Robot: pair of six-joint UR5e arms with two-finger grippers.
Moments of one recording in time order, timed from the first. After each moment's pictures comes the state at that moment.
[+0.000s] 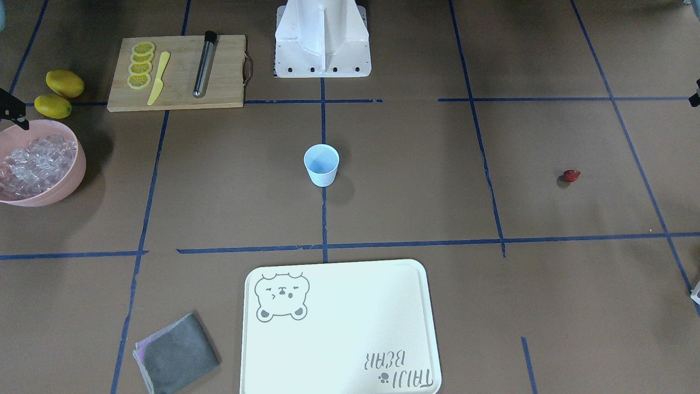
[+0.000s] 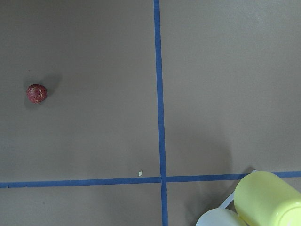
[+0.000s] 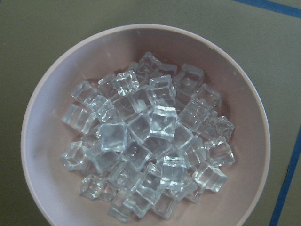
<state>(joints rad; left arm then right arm) -1.51 -1.38 -1.90 -1.50 -2.36 -0.05 1.12 -1.83 1.96 -1.37 2.28 0.30</state>
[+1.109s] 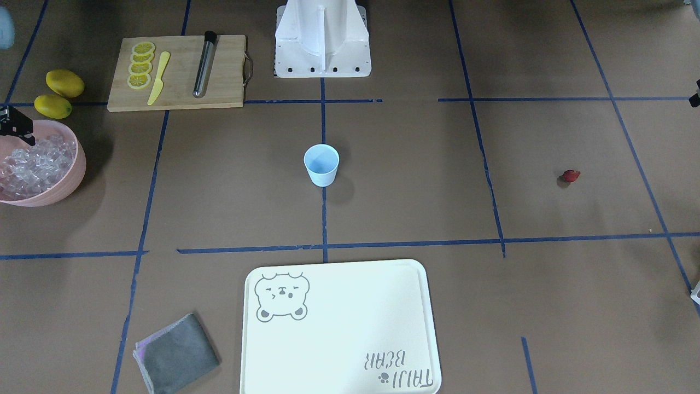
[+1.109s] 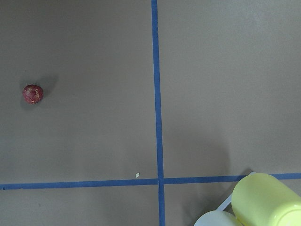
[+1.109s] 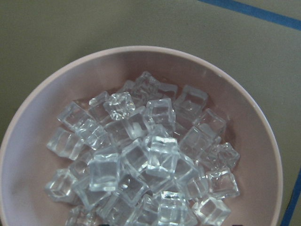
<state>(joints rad) -1.51 -1.38 -1.90 -1.50 -2.36 -0.05 1.10 -1.76 1.88 -1.37 2.25 0.30</state>
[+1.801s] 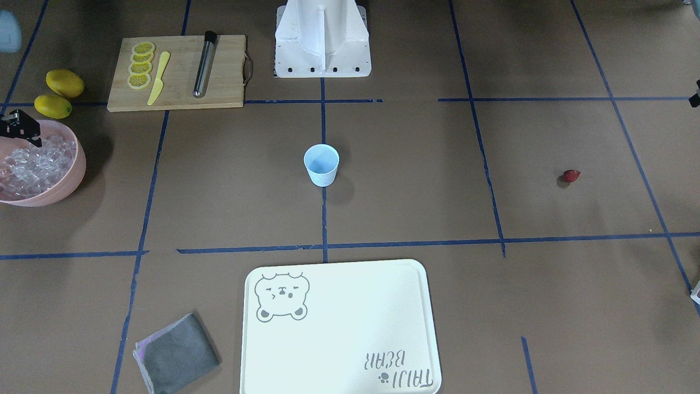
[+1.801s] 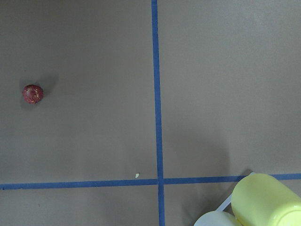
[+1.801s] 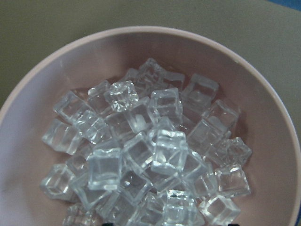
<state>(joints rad) -1.51 -1.38 -1.90 -1.50 -2.36 -0.06 1.07 -1.76 1.86 -1.37 2.25 0.30</state>
